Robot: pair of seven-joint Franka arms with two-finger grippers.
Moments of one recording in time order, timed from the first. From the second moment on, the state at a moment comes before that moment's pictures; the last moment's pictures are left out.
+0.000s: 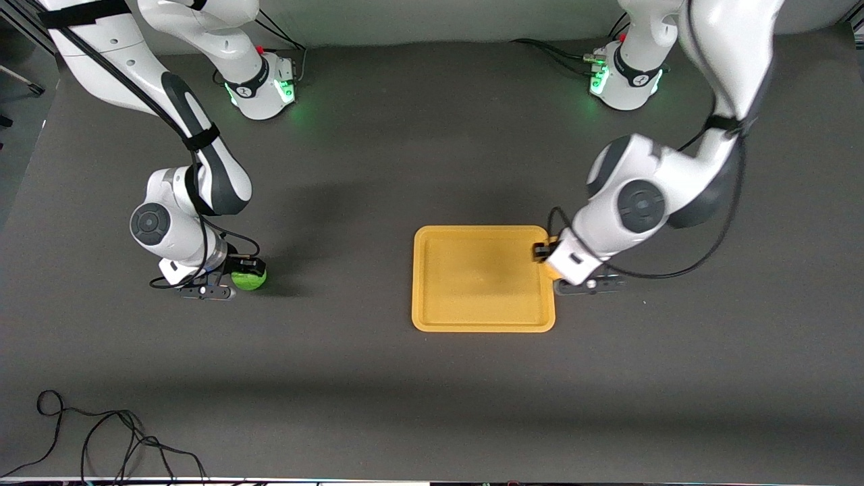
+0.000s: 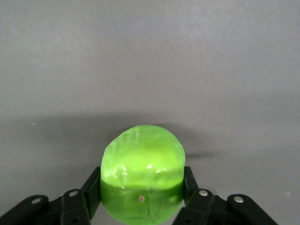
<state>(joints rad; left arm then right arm) -0.10 0.45 -0.39 -1.82 0.01 2.20 -0.57 0.09 0.37 -0.02 -2.18 0.00 2.51 0.17</state>
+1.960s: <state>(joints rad) 0.30 0.06 -0.37 -1.76 0.05 1.78 -0.03 0.72 0.94 0.01 -1.25 0.13 2.32 1.00</state>
